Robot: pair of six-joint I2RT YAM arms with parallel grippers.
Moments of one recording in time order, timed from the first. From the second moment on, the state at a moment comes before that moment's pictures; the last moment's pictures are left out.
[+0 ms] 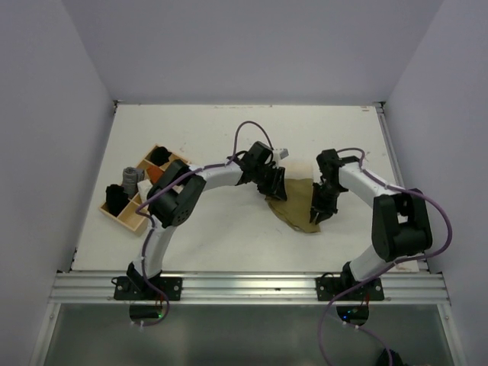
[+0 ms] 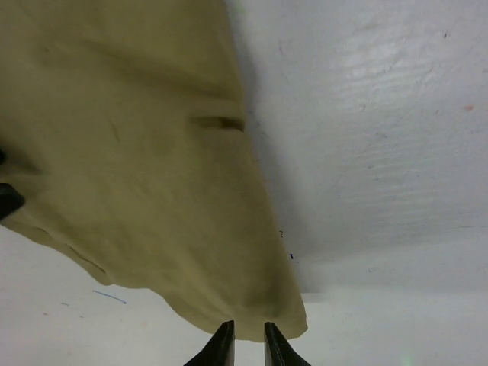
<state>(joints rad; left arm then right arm) -0.74 2.18 1.51 -0.19 0.50 -0.48 0.22 1.60 1.03 -0.97 -0.13 0.47</state>
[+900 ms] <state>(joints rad) -0.73 2.06 1.39 -0.17 0.46 -0.43 0.21 1.51 1.03 -0.90 -0.09 0.54</state>
